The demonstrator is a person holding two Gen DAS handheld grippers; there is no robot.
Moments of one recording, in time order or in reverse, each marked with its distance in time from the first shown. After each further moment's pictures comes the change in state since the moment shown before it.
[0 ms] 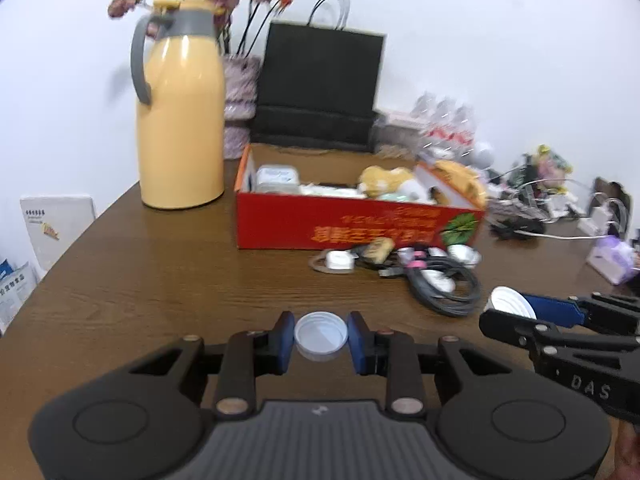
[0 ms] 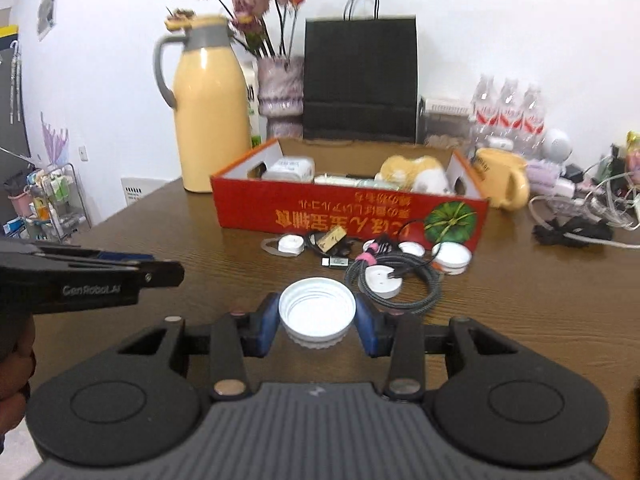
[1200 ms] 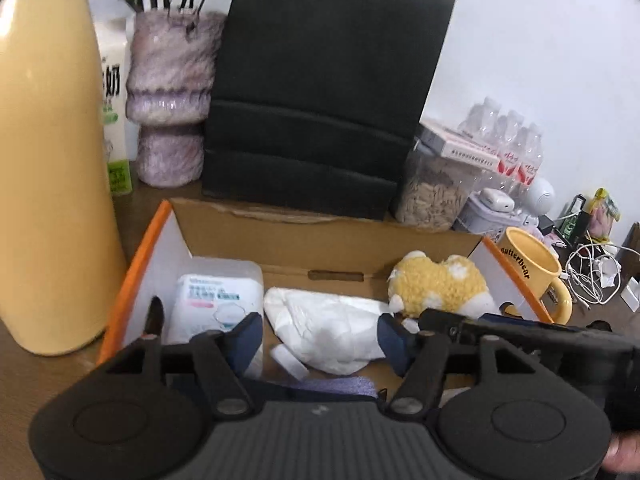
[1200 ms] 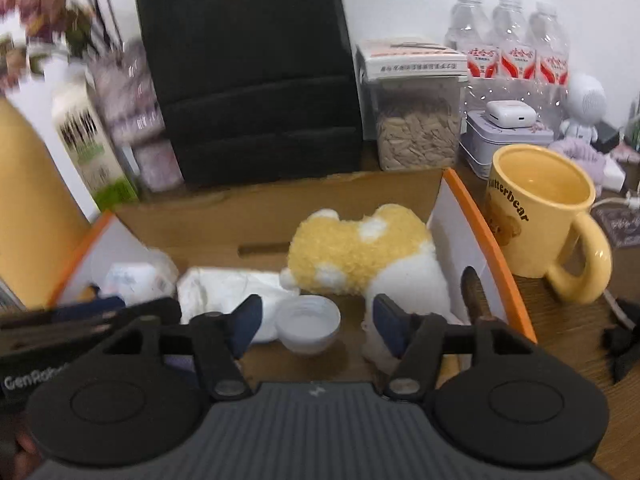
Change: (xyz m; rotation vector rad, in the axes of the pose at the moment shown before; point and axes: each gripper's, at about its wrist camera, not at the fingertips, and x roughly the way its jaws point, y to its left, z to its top) left arm 0.258 0.012 0.169 -0.077 0.097 -0.029; right arm 0.276 -0.116 0.142 0.287 0.165 -0.045
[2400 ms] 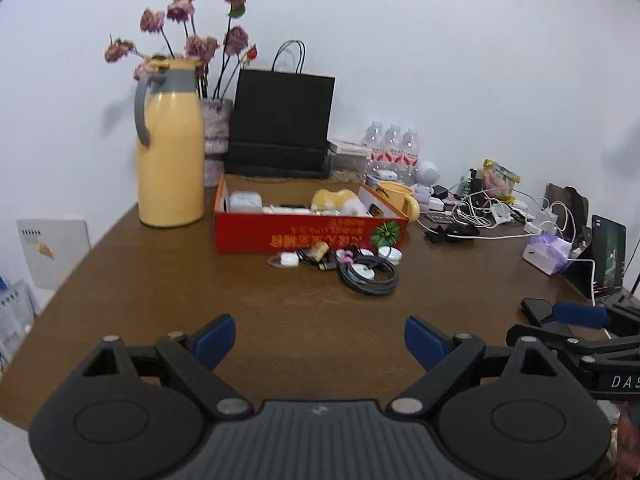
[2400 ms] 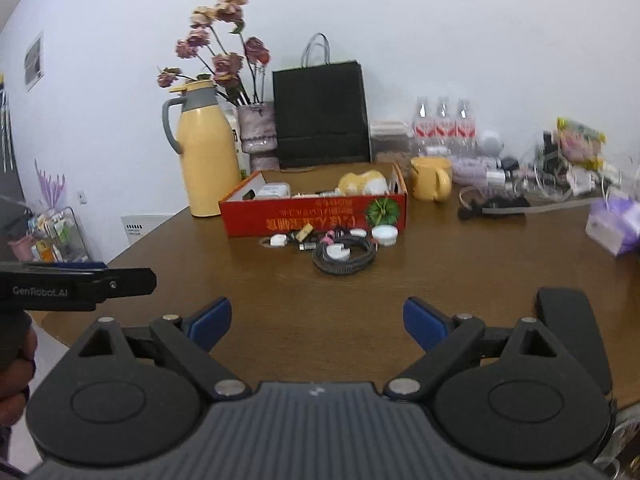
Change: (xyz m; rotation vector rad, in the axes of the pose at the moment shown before) left arm -0.354 -0.036 -0.237 0.115 -0.165 -0.030; right arm -0.386 0.025 -0.266 -0.183 -0.244 0.020
